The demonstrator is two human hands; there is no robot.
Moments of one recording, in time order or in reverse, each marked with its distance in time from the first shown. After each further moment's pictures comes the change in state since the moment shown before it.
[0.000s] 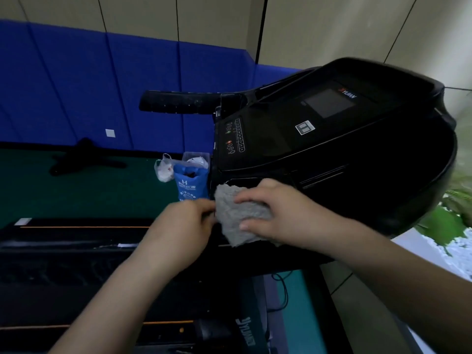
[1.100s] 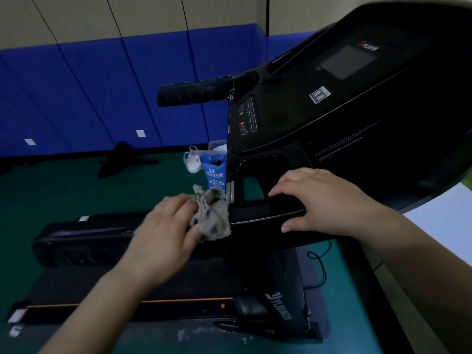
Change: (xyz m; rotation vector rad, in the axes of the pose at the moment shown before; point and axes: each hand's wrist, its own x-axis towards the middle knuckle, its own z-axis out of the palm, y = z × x) left_hand -0.032 -0.059 0.010 0.449 0.079 0.225; right_hand -0.029 0.050 0.012 -0.303 -0.011 -0.073
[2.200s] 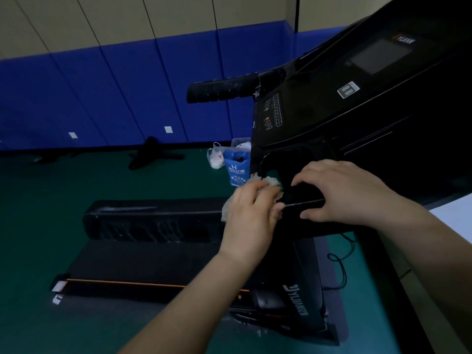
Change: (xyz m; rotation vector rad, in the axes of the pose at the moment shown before) left_hand 0.017 0.090 0.037 -0.257 0.388 -0.068; right_hand 0.000 -0.006 0.000 -0.072 0.022 -0.004
